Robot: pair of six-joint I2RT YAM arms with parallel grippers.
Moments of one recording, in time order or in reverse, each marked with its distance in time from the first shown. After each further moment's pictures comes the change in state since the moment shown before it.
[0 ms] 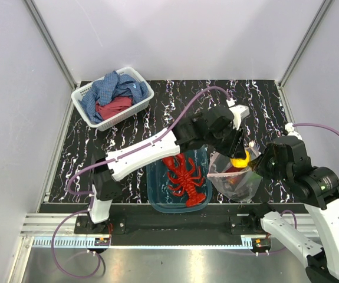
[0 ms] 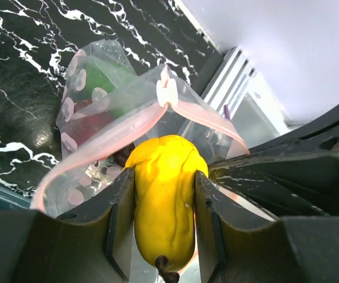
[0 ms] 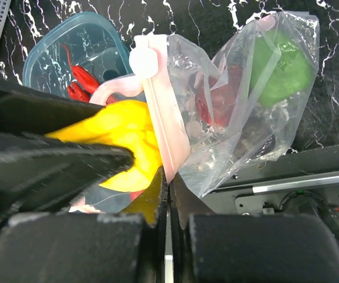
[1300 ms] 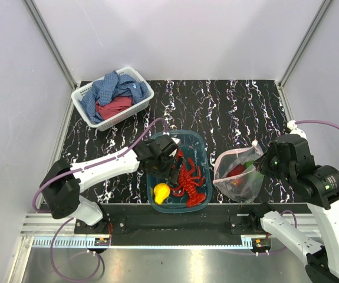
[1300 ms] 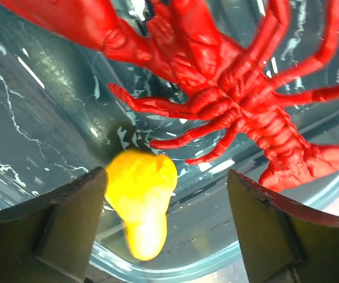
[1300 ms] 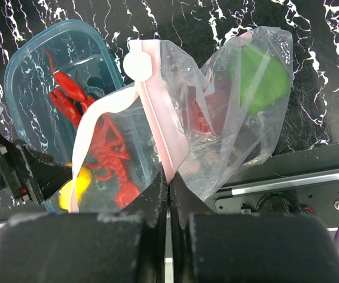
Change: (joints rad) left arm 0.206 -0.462 -0.964 -0.058 -0.151 0.009; right arm 0.000 0.024 0.068 -0.054 0.063 -0.069
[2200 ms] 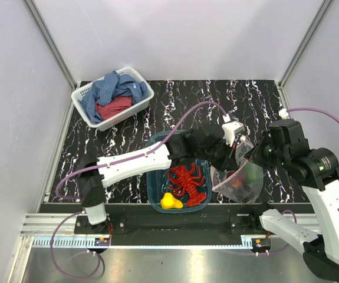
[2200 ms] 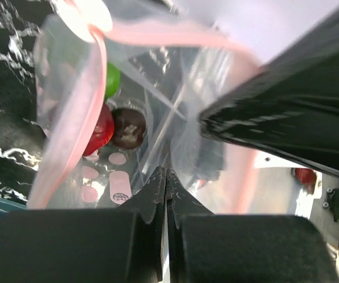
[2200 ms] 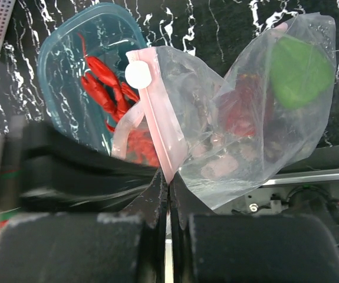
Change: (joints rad) left arm -0.233 0.282 0.582 0.348 0.213 0.006; right arm 0.000 0.144 0.120 -0.007 -0.116 0.029
